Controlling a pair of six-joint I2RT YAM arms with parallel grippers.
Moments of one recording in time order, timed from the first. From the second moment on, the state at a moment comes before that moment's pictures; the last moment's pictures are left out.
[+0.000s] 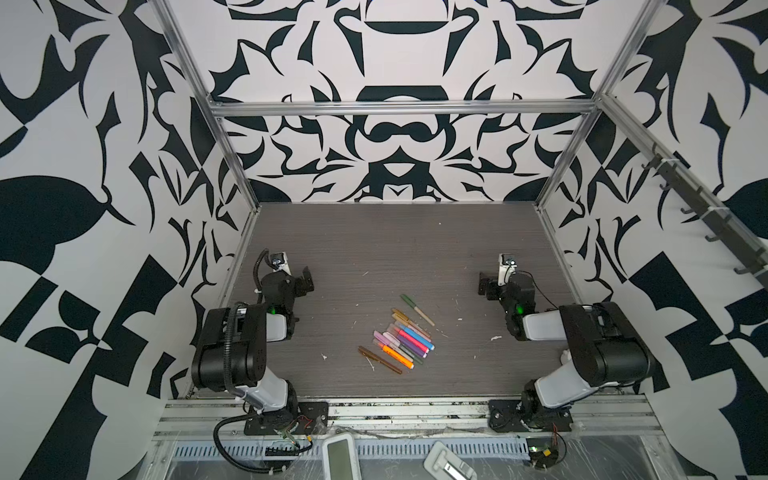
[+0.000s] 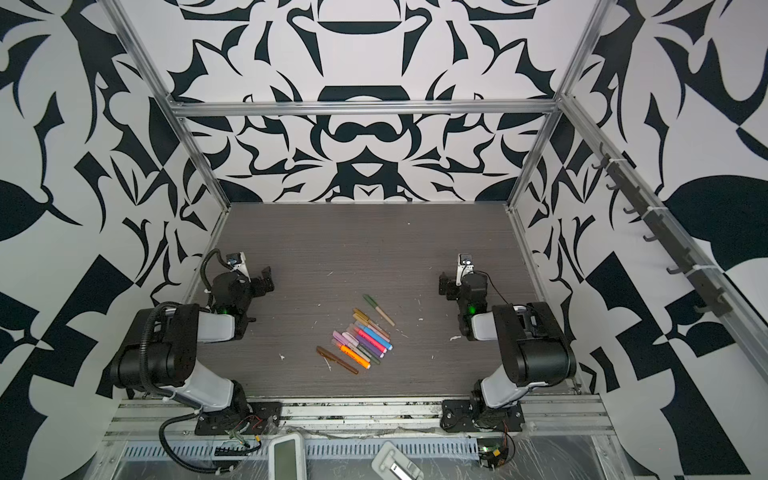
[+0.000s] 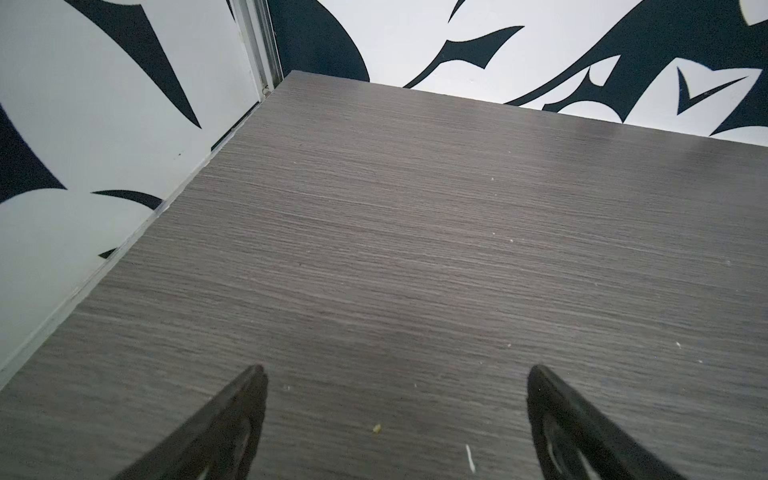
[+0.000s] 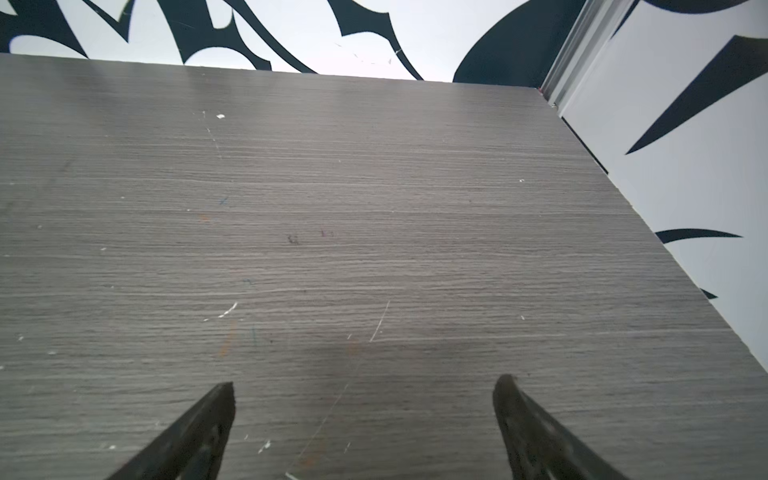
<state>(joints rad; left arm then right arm) 0.08 1.57 0.37 0.83 0.00 -0.09 0.07 1.56 0.35 0.79 0.08 0.00</state>
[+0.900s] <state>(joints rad) 0.08 1.57 0.37 0.81 0.00 -0.09 0.06 1.56 0.35 0.79 0.05 0.00</state>
